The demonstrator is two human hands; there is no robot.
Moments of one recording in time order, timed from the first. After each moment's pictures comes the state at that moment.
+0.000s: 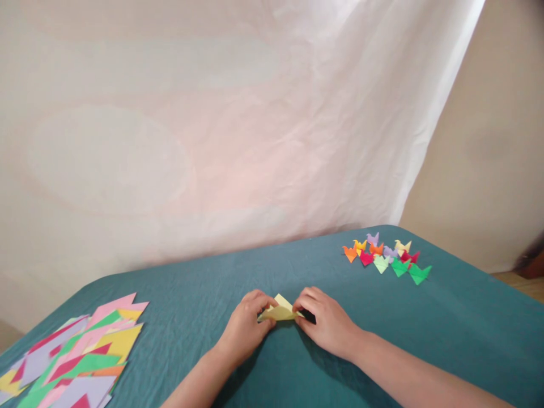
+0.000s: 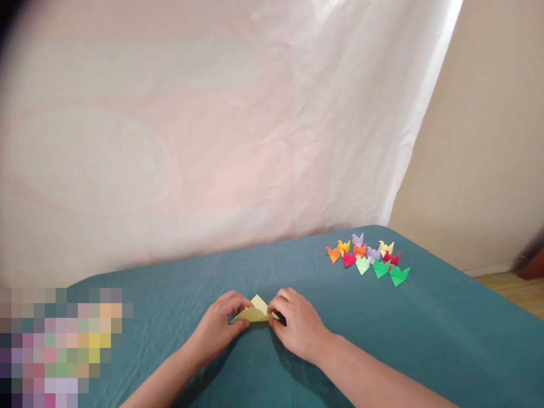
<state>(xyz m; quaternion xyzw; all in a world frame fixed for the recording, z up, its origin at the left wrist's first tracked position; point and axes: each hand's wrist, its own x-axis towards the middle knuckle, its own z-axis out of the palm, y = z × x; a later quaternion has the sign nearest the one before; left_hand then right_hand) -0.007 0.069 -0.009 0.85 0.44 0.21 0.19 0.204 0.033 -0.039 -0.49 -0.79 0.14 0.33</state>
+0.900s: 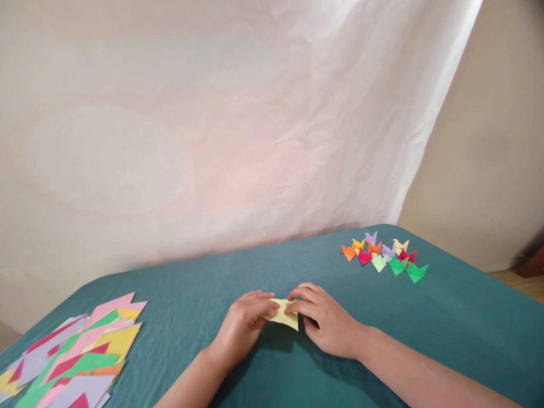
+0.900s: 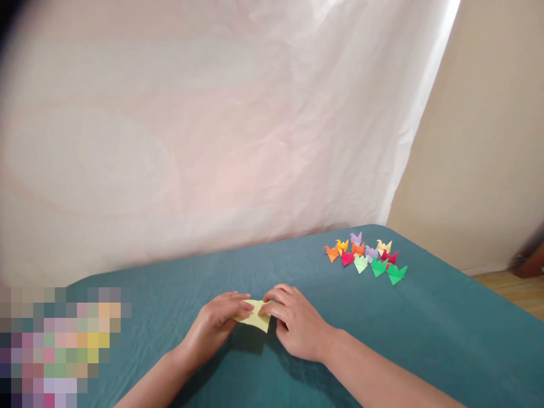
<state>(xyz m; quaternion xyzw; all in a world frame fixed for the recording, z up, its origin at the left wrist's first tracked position) -0.019 0.076 -0.023 0.91 0.30 0.26 0.14 0.214 0.033 -0.029 -0.38 -0.86 0.09 0.33</state>
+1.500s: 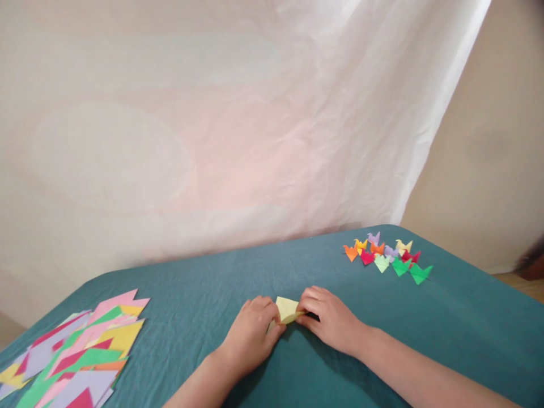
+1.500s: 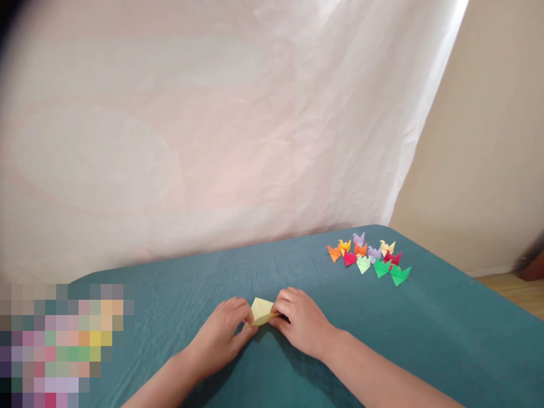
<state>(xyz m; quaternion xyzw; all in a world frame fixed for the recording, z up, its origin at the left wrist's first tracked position) 0.003 0.050 0.000 0.91 0.40 0.10 0.07 0.216 0.034 -0.034 -0.45 -0.84 0.10 0.28</state>
